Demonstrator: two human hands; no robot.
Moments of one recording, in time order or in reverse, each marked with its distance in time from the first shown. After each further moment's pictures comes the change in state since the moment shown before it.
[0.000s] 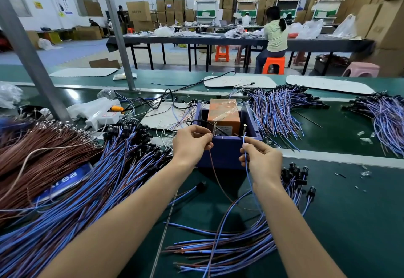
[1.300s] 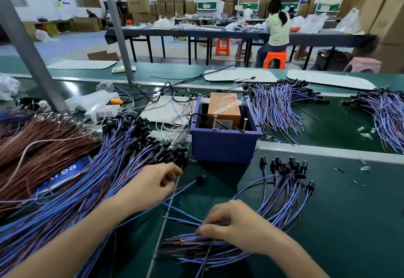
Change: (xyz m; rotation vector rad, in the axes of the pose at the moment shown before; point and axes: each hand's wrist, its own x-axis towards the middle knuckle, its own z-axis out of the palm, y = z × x) left_hand -0.051 -0.044 -0.100 0.824 -0.473 0.286; right_hand -0.074 0.026 -0.037 -0.872 -1.075 -0.136
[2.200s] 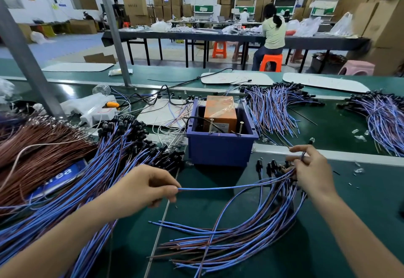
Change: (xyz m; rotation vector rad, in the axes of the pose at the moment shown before) left_hand -0.020 0.026 -0.025 -0.499 -0.109 -0.055; right_hand -0.015 0.068 -0.108 0.234 1.028 0.369
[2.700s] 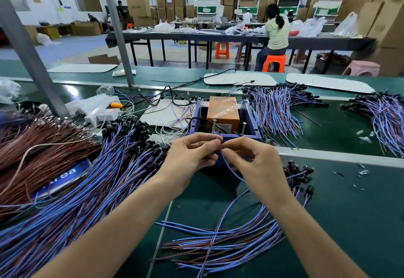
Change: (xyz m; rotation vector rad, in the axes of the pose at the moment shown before) left_hand 0.056 0.055 0.050 -0.728 0.268 0.029; right_hand -0.072 -0.085 0.050 0.187 -0.331 -0.474
